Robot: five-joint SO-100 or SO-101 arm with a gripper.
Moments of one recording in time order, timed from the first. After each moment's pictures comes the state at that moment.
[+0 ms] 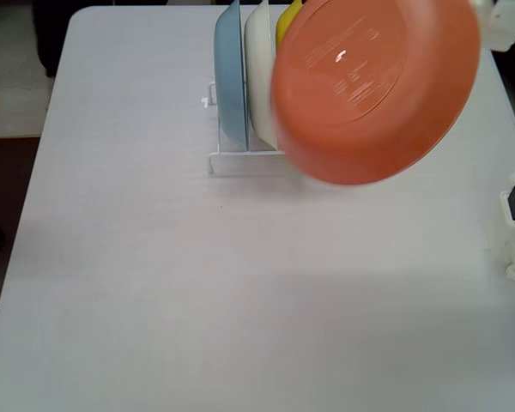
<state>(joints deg) -6.9 121.1 50.5 44.6 0.4</state>
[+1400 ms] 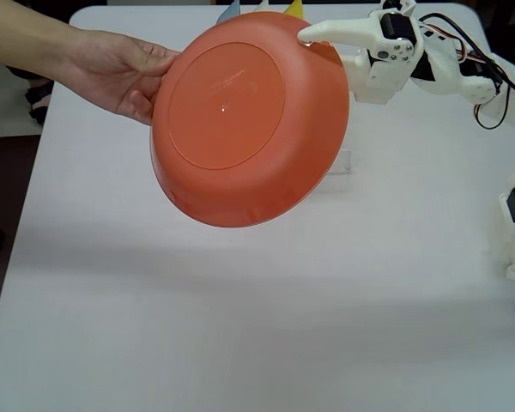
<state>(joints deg) -6.4 111.7 73.1 10.4 -3.9</state>
